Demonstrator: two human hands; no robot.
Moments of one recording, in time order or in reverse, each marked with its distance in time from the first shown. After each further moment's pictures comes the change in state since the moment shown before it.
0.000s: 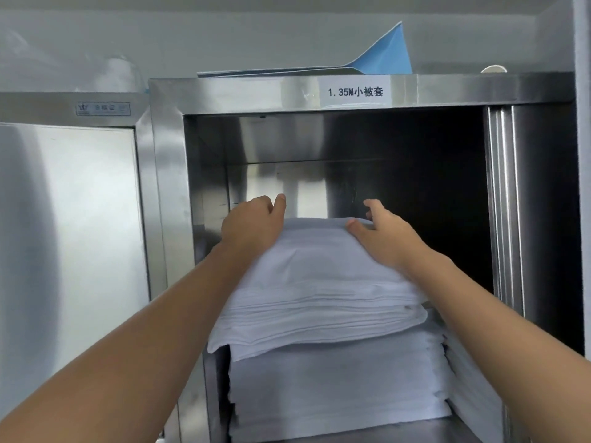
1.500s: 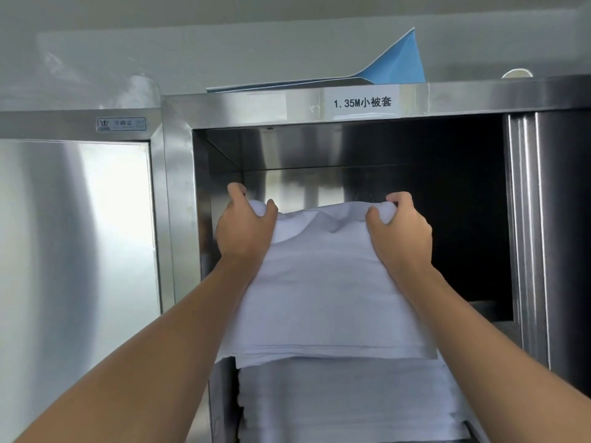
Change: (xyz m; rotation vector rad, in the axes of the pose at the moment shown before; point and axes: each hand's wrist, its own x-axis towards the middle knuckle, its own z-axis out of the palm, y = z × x) left_hand -0.005 -0.002 -0.006 -0.207 0.370 -0.178; right_hand 0.014 -0.004 0.004 0.243 0.445 0.055
